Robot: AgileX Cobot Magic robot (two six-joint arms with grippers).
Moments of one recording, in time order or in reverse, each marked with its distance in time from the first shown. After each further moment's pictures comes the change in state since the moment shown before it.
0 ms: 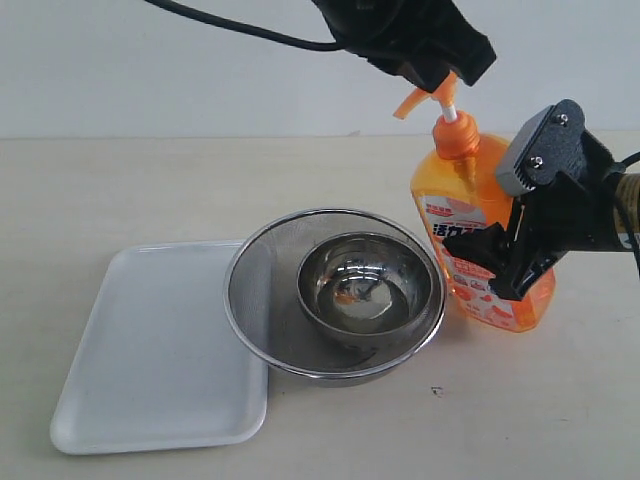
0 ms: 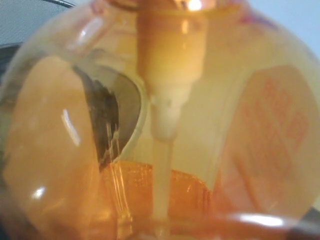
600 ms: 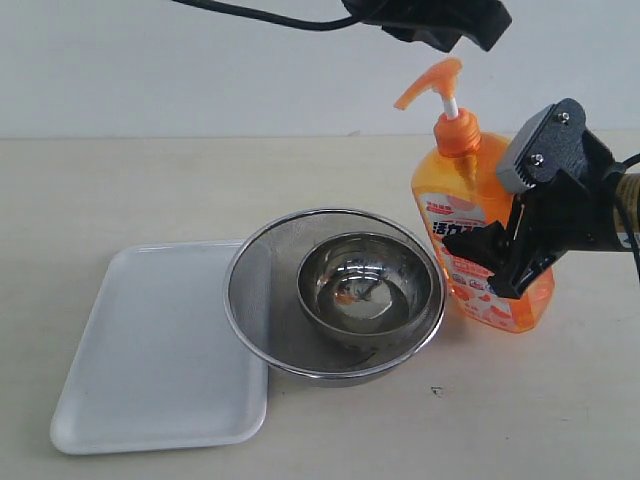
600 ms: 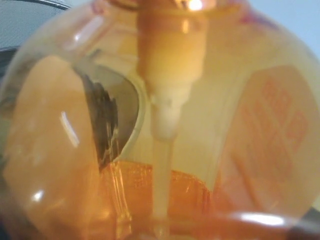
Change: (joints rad) left arm 0.000 -0.004 0.000 0.014 -0.132 0.000; right arm 0.000 0.000 0.000 0.023 0.000 0.000
